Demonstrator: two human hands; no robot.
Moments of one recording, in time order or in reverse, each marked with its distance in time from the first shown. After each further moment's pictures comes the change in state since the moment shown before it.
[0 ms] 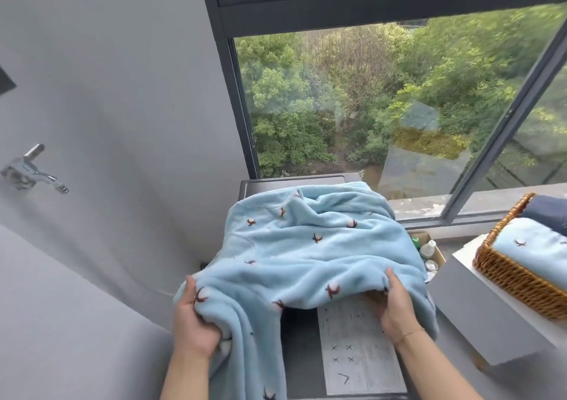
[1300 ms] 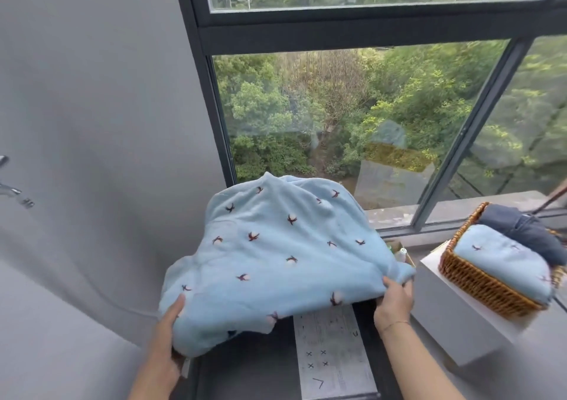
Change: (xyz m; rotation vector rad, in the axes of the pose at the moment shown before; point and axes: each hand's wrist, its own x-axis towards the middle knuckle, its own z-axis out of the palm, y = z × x) left_hand -0.023 0.008 0.001 0.443 0.089 -0.087; right_hand 0.011 -0.031 -0.018 0.321 0.249 -0.346
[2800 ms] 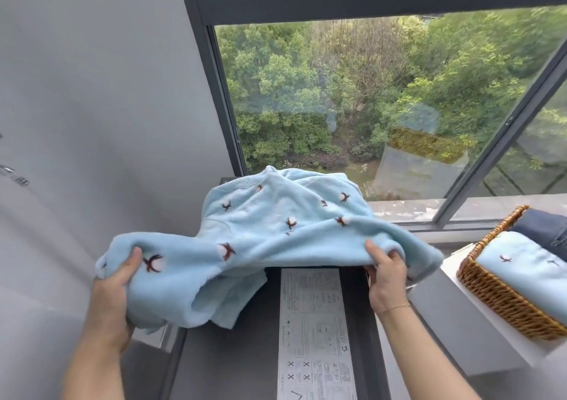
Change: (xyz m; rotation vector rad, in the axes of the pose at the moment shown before) left_hand -0.016 0.065 0.051 0.142 0.241 0.401; right_hand 0.032 -0.032 0.053 -0.173 -0.321 0.125
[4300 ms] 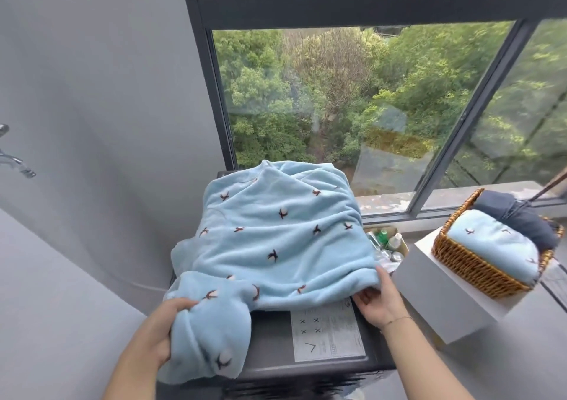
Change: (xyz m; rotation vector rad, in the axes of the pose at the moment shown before) left_hand -0.013 -0.082 -0.062 0.194 -0.298 -0.647; right_hand -0.063 0.063 -0.076 0.079 0.122 0.374
